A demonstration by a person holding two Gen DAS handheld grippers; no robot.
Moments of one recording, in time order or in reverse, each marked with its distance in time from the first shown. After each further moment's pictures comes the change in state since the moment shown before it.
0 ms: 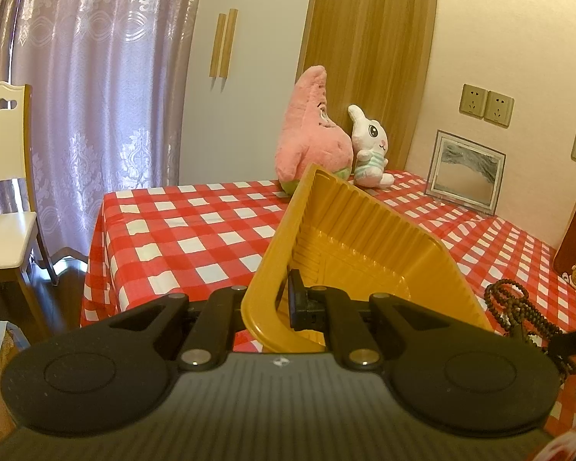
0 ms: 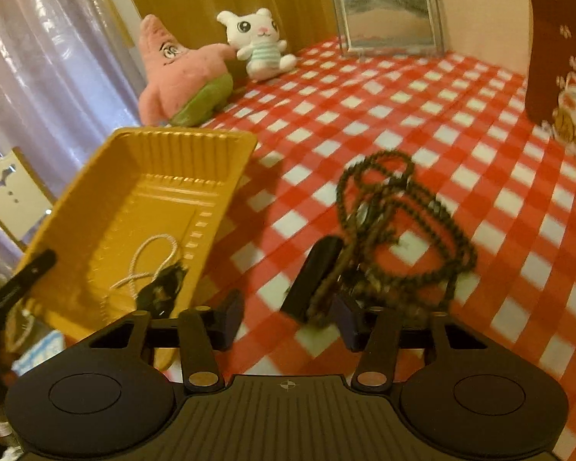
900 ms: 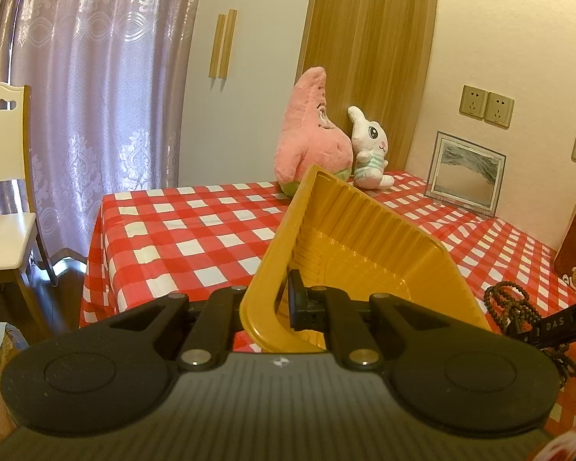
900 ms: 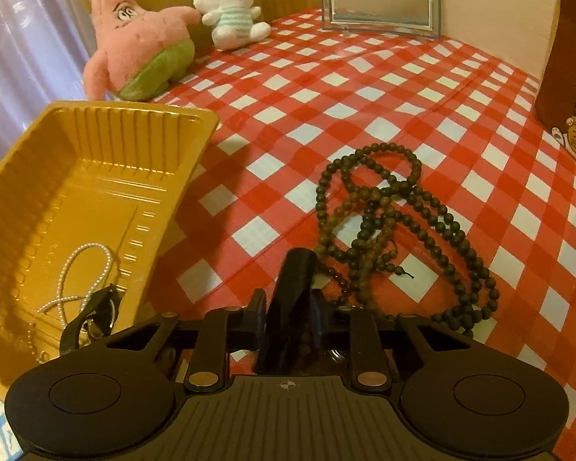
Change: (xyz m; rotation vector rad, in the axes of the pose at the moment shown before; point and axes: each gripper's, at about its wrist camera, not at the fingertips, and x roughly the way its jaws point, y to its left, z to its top) left arm 0.001 0.000 0.001 -0.001 -0.002 -0.001; right arm 0.072 -0.001 0.020 -0.013 0.083 -0.131
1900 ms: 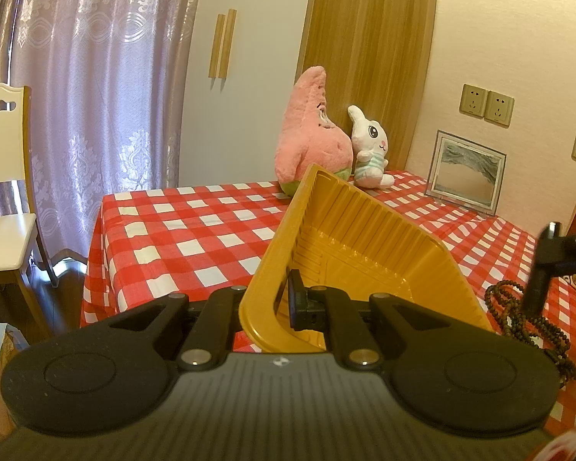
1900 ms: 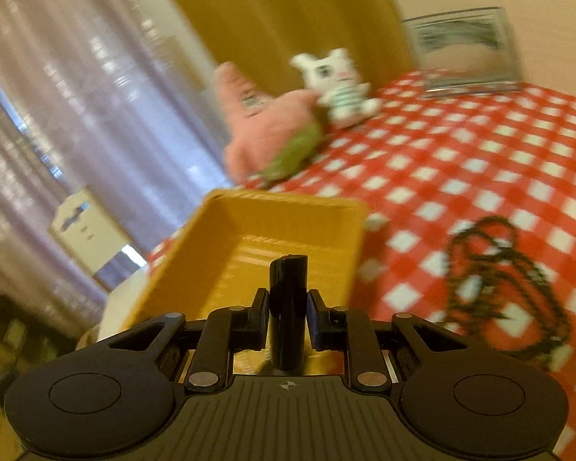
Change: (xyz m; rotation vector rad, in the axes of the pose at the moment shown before) left arm 0.001 0.000 0.000 0.002 0.000 0.001; right arm -0.081 0.041 0.020 0.018 -0.159 0.411
